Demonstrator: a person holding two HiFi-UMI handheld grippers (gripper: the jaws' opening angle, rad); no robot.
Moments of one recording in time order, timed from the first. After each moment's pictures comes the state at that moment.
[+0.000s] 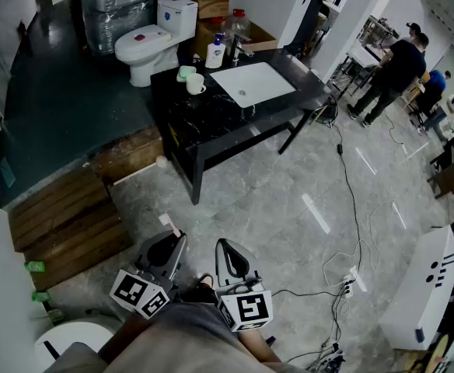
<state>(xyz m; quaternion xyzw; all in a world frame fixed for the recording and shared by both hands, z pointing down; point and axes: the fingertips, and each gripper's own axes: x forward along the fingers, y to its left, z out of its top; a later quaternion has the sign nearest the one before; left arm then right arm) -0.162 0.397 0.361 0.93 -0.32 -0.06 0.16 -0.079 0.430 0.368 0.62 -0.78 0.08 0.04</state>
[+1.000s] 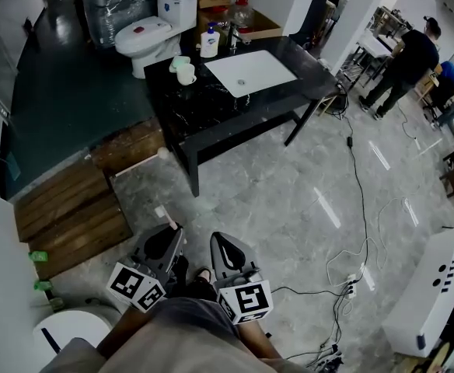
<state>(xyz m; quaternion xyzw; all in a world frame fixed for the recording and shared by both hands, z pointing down) -0.087 0.393 0.374 0.93 -0.34 -0.04 0.16 -0.011 0.423 0.387 0.58 -0.81 0.11 0.03</state>
